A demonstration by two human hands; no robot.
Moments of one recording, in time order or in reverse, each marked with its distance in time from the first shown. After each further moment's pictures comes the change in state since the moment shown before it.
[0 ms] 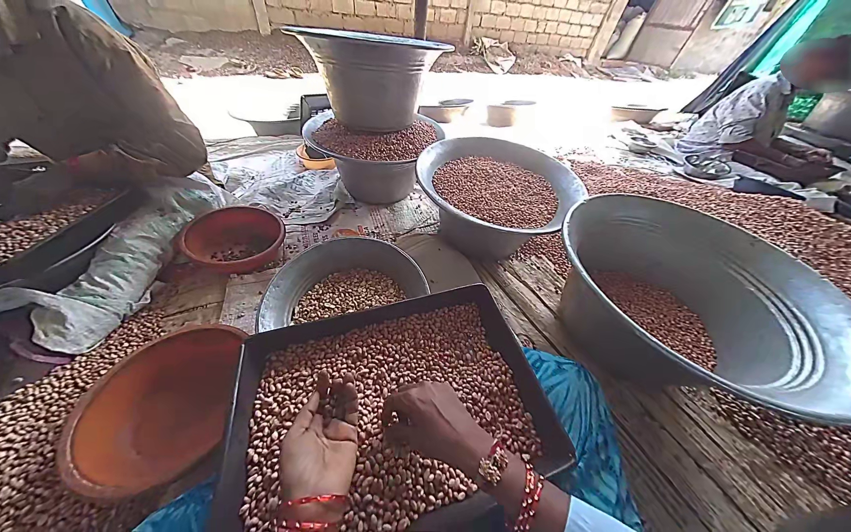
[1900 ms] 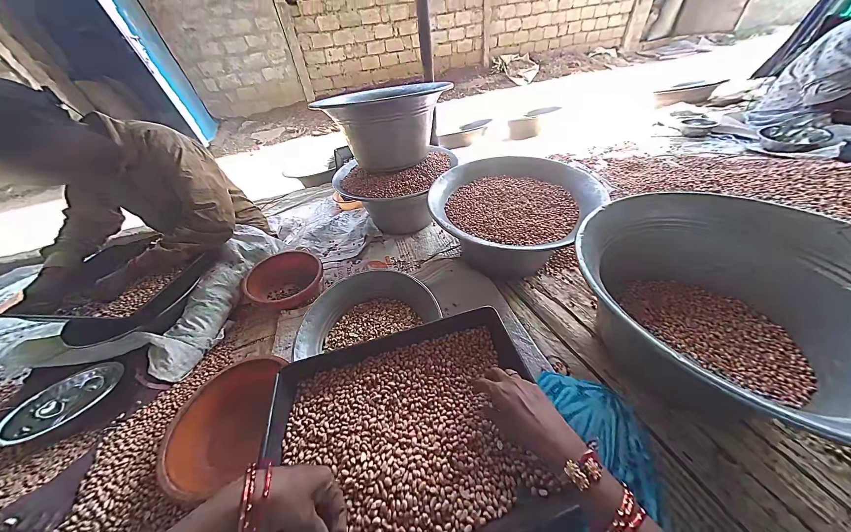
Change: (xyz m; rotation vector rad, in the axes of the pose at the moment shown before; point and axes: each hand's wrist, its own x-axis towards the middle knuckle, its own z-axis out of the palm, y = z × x) left_hand 0.038 0.084 0.006 2.293 -1.196 -0.756; right_hand -0.062 0.075 -0.065 -0.108 0.022 0.302
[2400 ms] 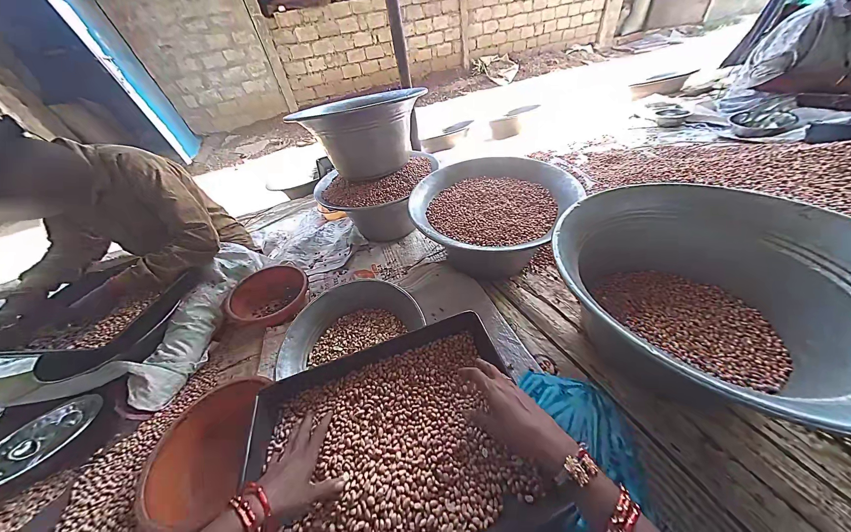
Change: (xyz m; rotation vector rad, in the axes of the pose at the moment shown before) left_hand 0.028 0.006 -0.002 0.256 0.753 -0.342; right_hand -0.005 0.017 -0.004 0.330 0.064 0.022
